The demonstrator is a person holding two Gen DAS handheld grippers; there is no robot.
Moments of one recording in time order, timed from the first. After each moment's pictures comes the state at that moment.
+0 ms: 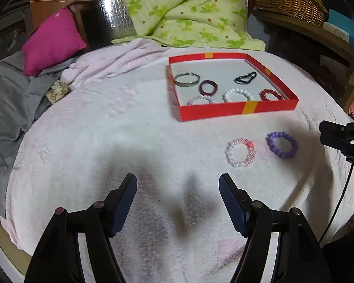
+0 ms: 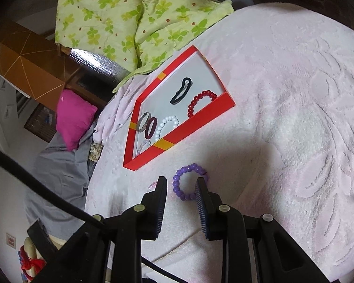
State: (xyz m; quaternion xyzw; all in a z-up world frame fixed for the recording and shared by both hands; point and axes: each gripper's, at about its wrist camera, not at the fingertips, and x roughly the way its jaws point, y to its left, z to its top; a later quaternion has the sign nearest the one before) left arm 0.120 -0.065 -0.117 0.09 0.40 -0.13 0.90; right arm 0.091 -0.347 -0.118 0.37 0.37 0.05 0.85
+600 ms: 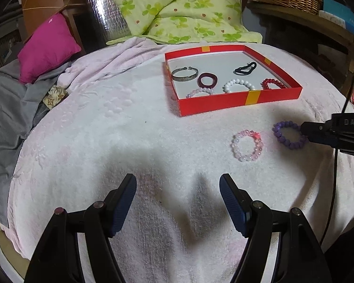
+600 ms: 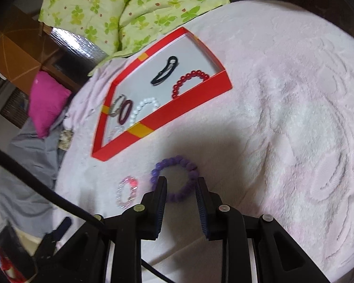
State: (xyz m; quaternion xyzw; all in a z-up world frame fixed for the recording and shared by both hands) left arm 0.125 -0.067 -0.130 0.12 0.40 -0.12 0.90; right arm 0.124 -0.317 -0.142 0.30 0.42 -0.03 0.86
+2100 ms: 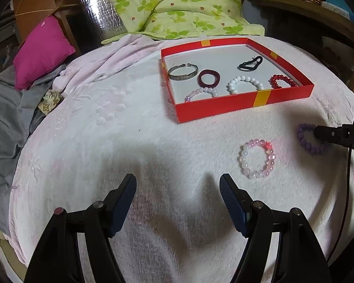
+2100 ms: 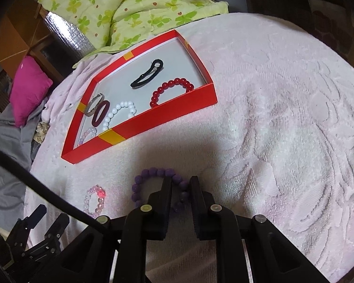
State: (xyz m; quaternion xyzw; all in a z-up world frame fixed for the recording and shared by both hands) left arm 0.157 -0.086 -0.139 0.14 0.40 -0.12 0.90; right arm 0.138 -0.326 -0.146 0.23 0.43 -0.07 0.87
